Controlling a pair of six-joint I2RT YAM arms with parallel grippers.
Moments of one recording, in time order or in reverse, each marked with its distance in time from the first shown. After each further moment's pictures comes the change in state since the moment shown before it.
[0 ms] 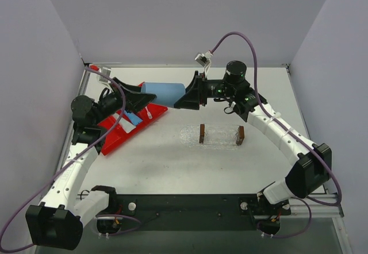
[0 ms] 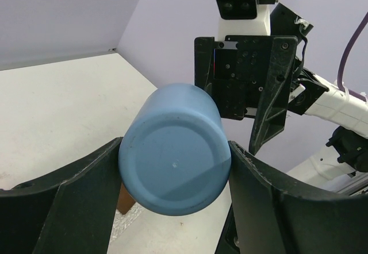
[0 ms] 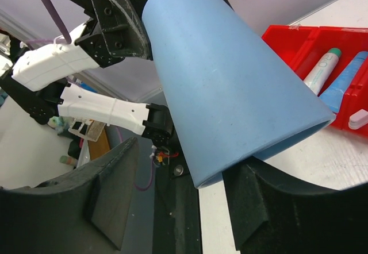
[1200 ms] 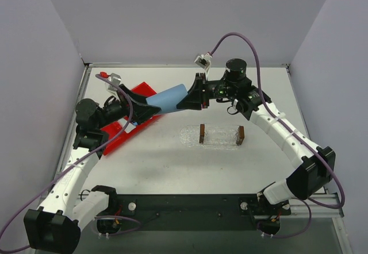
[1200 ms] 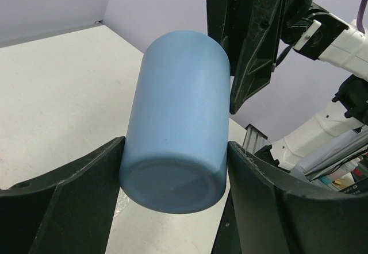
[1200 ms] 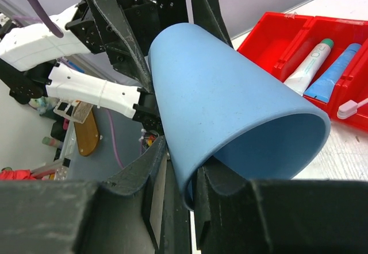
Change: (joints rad) left arm -0.040 -0.044 -0.050 -0.082 0.075 0.142; right arm -0.001 -0.004 0.067 -0.188 -0.018 -0.159
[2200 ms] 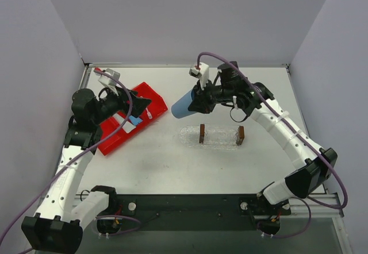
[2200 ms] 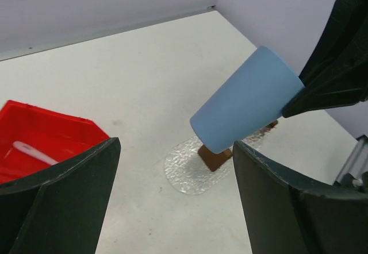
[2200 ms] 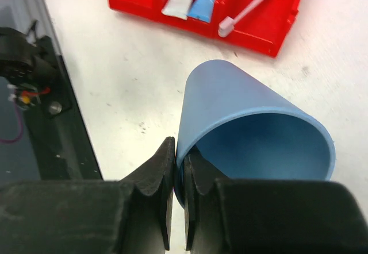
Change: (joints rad) left arm 0.031 0.000 0.144 -0.423 -0.246 0.353; right arm 0.035 -0.003 0.152 -0.580 0.420 -0.518
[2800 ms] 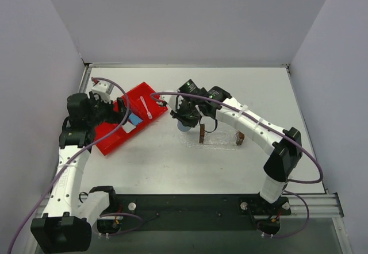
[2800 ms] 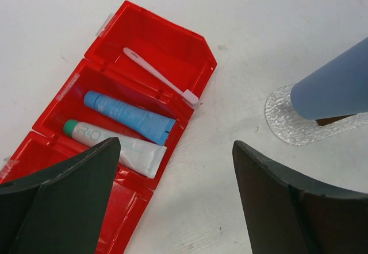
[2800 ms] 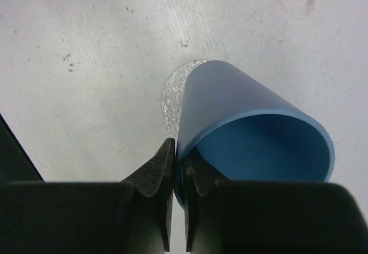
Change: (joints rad) left arm 0.183 0.007 -0.003 -0.349 -0.178 0.364; right arm 0.241 0.270 0.128 -0.251 0.477 -0.261
